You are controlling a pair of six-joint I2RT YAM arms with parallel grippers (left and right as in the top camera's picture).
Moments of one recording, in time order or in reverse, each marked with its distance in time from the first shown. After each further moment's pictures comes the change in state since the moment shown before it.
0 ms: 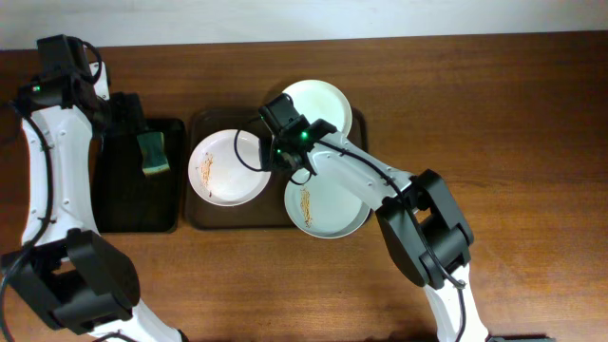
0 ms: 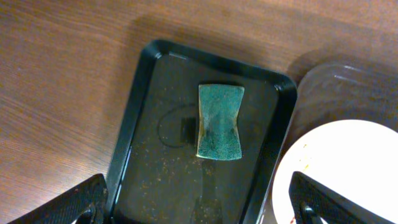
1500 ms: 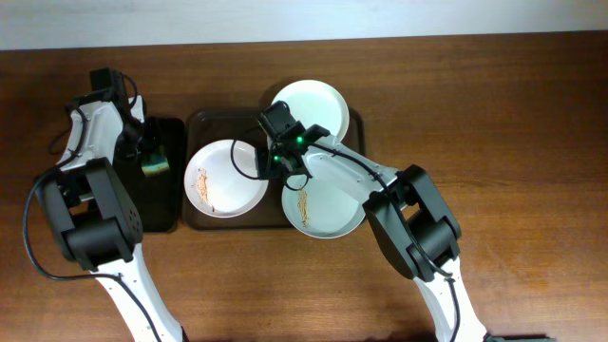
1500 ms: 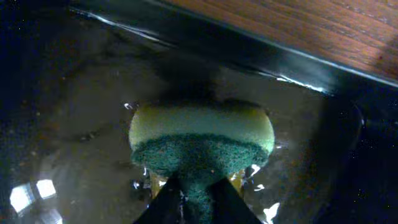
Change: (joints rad) left arm 0.000 0.402 0.002 0.155 0.107 -0.036; right arm 0.003 0.072 0.003 0.033 -0.105 -0.019
